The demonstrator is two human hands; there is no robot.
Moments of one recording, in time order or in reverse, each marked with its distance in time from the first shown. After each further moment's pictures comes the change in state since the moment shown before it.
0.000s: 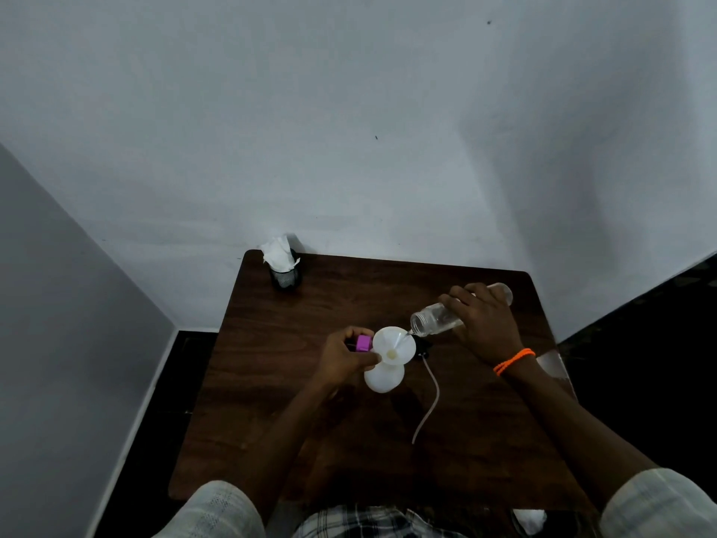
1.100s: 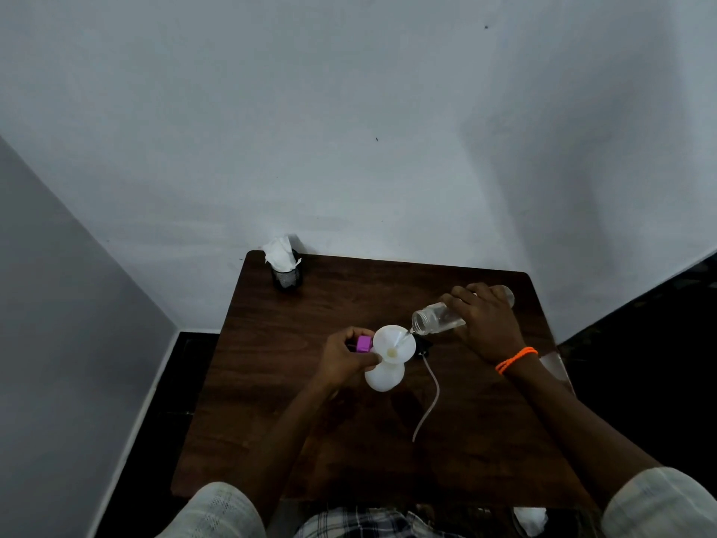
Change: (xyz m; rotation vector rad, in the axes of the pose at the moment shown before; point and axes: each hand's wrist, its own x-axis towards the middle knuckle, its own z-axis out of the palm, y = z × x) left_hand -0.003 -0.006 -0.001 0.009 0.006 0.020; right_hand -0.003 -0.003 -0.008 0.010 0.026 0.004
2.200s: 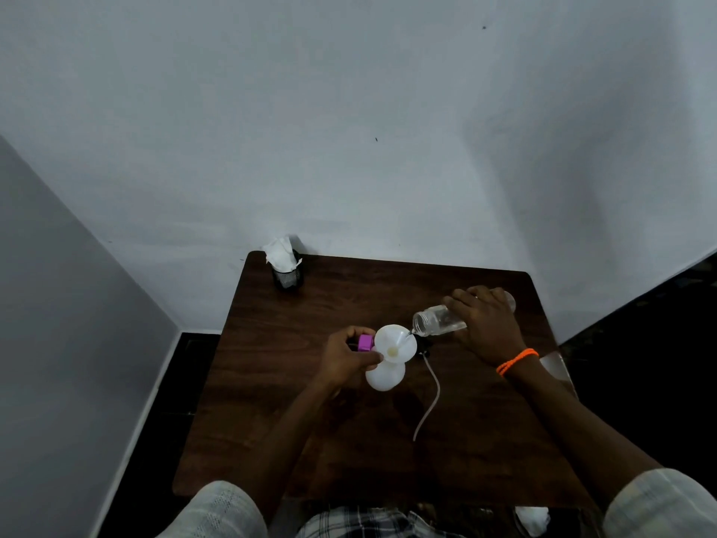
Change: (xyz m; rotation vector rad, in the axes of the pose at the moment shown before) left_hand -0.005 0.007 0.002 0.015 0.008 -0.028; right_hand -0.006 -0.002 -0.003 -0.006 -0.115 0.019
